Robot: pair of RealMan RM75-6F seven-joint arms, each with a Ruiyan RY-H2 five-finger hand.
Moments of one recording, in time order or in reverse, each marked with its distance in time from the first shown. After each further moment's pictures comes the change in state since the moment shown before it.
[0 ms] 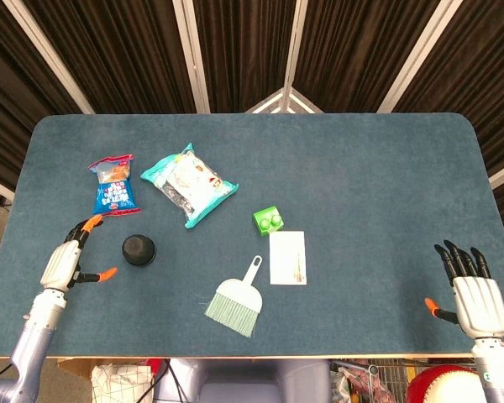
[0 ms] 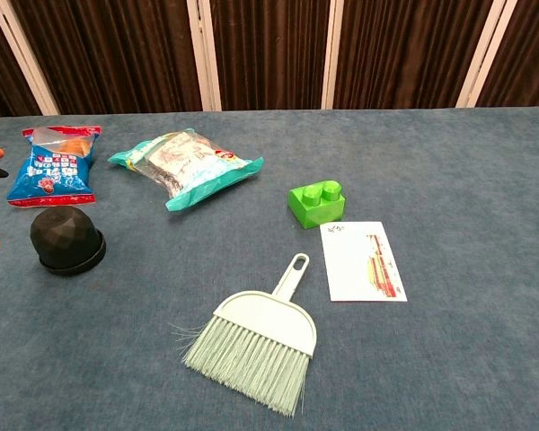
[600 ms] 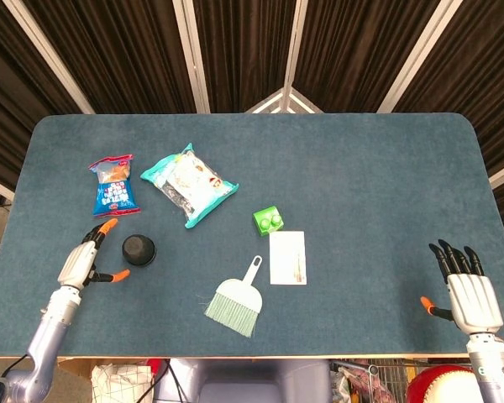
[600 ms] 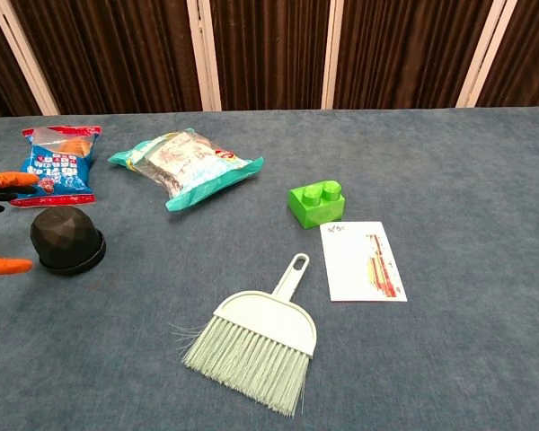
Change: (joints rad) left arm -0.051 -0.082 0.012 0.096 -0.019 -0.090 -0.025; right arm 0.015 -0.008 -0.003 0.011 0.018 -0.034 0.008
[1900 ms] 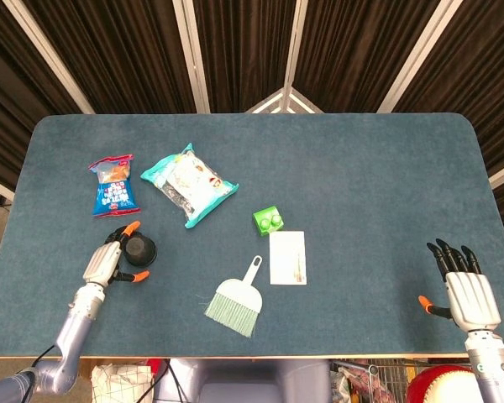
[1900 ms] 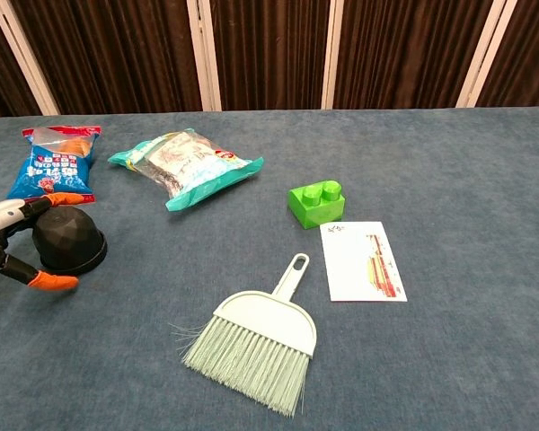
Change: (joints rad) left arm -0.057 -0.132 -0.009 0.094 -0.041 -0.046 0.088; right arm 0.016 0.004 0.002 -0.005 0.015 -0.023 0.025
